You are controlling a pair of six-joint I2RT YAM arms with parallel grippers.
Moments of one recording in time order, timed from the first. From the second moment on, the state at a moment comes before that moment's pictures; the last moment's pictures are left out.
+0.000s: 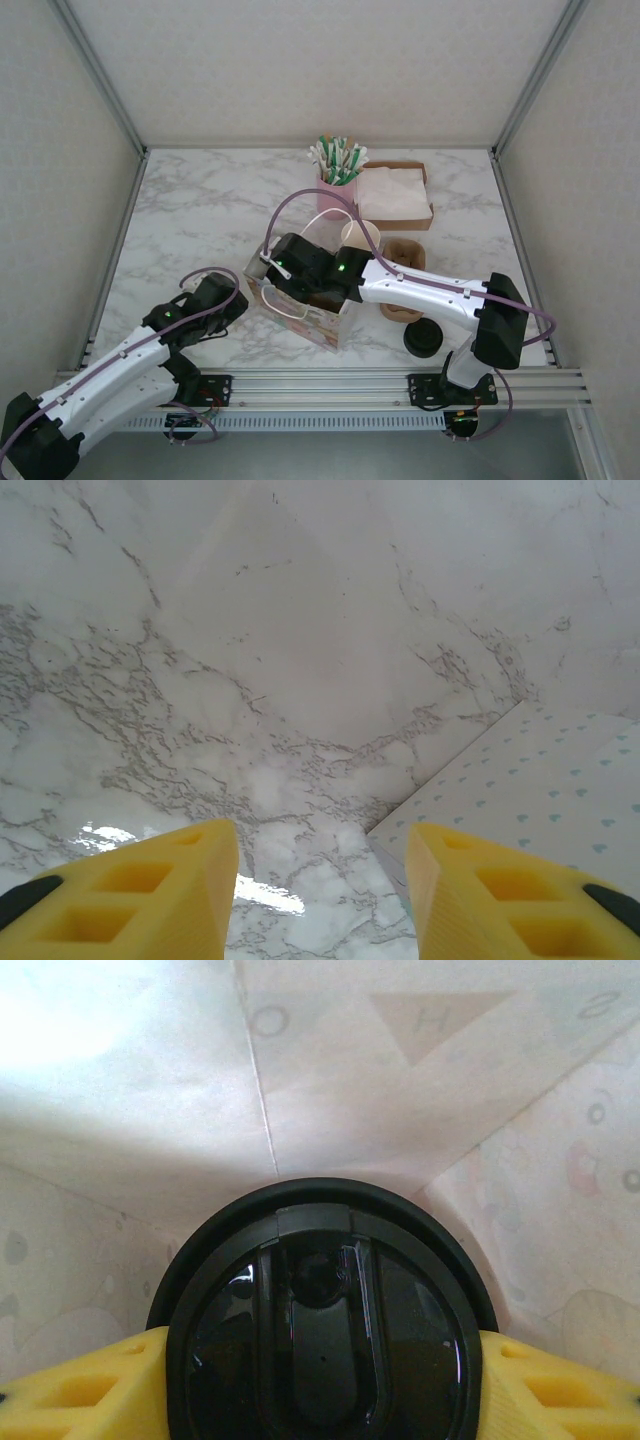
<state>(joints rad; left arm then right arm) -0.67 0.73 0.44 -0.72 -0.21 -1.26 1.18 1.61 1.37 -0.66 0.18 0.09</state>
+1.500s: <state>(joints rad) -0.67 0.72 0.45 -0.74 -0.21 -1.26 1.19 1.62 1.23 -0.68 0.18 0.24</state>
